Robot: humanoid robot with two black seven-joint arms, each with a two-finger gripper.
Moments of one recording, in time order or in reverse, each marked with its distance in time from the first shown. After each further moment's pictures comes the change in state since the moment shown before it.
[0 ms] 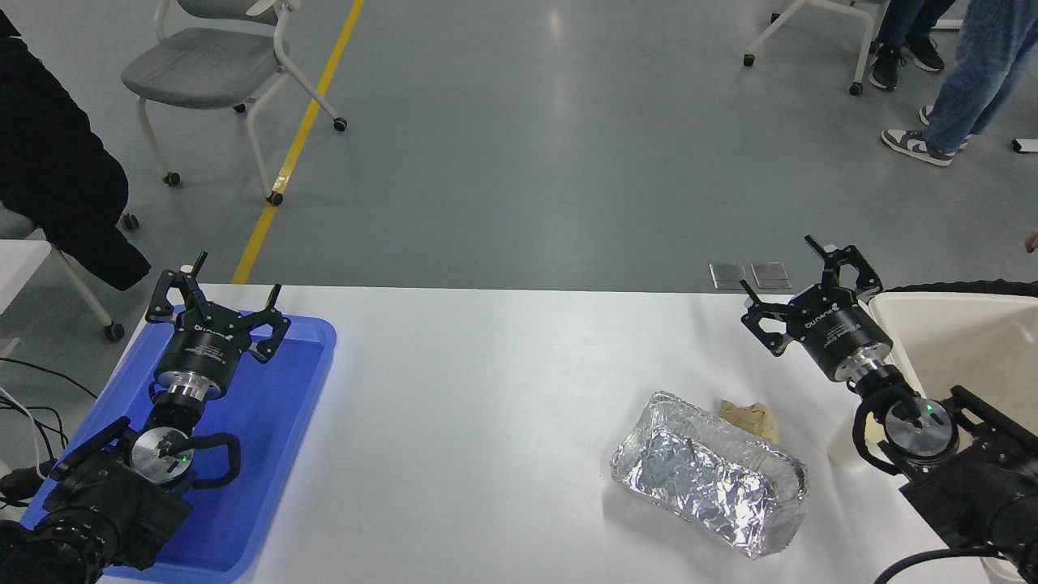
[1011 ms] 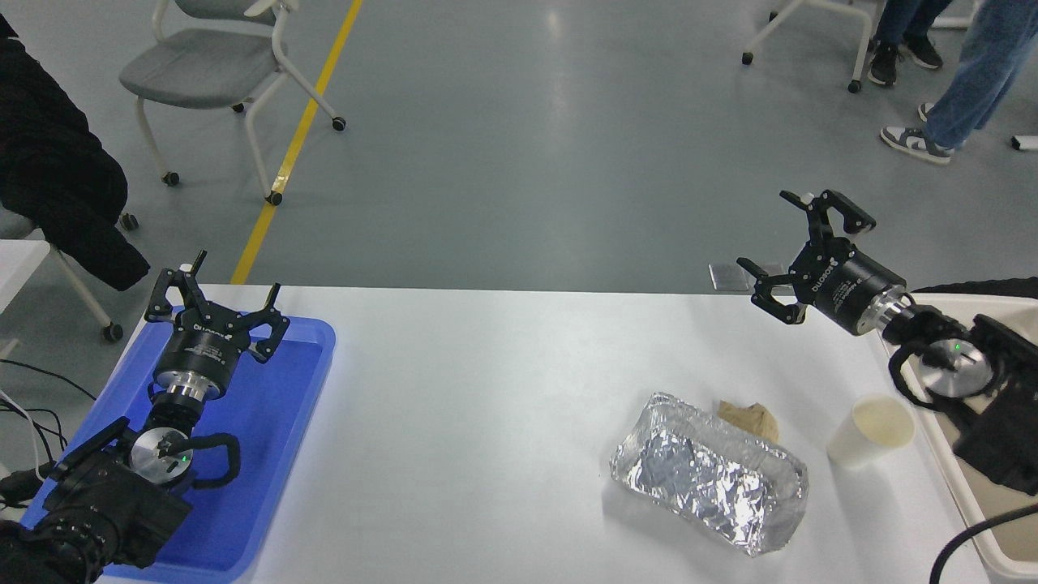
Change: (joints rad) left arm -0.002 0.001 0.000 0.000 0.000 0.000 -0.001; right arm 0.252 -0.193 -0.277 0.091 -0.365 -0.003 -0.012
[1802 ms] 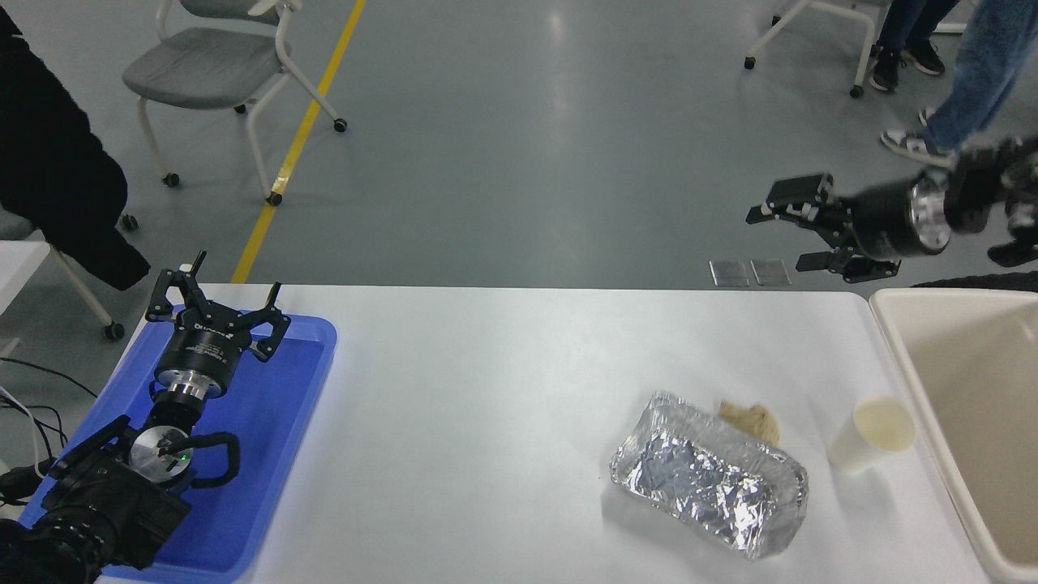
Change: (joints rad) left arm 0.000 0.000 0.000 -0.002 0.001 0.000 0.000; right arm 0.931 -0.191 -1.361 0.455 -0.296 0.015 -0.020
